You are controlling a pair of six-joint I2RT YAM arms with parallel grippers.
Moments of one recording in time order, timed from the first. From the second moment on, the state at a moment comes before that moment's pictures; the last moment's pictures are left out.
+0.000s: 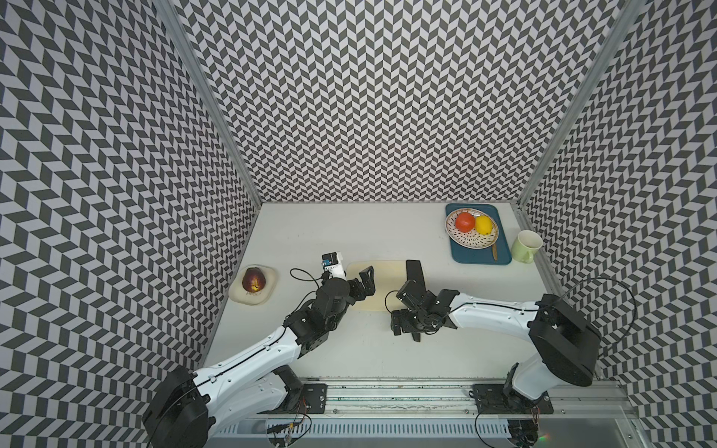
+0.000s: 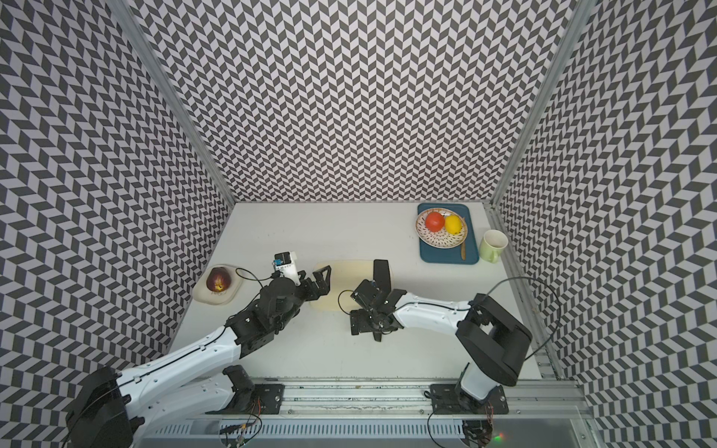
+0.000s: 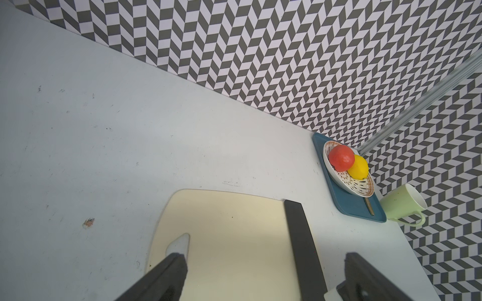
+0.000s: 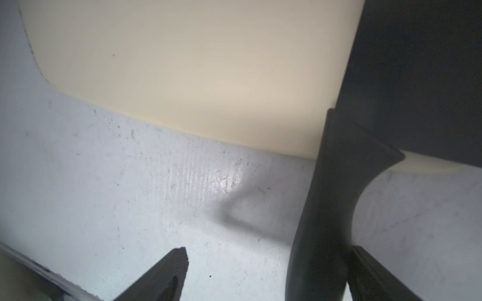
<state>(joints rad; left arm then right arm) -0.78 0.98 0.53 0.10 -0.42 -0.67 0.94 1.61 0.89 -0.48 -0.05 0.79</state>
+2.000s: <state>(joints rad) -0.42 1.37 0.77 0.26 -0.83 -0.47 -0.02 1.40 0.45 0.78 0.25 0.16</state>
